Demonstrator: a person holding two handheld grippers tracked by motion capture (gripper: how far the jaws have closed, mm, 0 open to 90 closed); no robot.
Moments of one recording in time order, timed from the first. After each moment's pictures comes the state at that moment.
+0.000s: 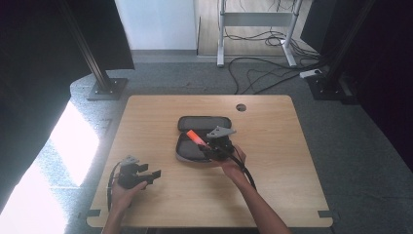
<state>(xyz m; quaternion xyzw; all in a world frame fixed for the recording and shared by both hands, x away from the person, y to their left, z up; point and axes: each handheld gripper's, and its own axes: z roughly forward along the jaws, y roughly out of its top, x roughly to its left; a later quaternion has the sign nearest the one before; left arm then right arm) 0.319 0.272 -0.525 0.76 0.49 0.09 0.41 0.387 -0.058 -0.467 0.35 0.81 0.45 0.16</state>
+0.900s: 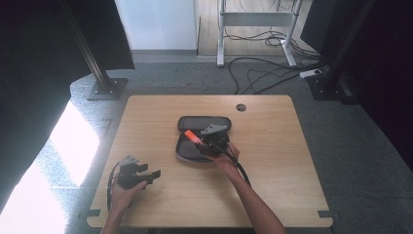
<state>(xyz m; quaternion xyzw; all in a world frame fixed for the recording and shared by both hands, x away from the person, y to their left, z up) 0.319 0.272 -0.525 0.76 0.49 0.09 0.41 0.415 -0.040 -0.491 0.36 0.82 0.42 0.15</state>
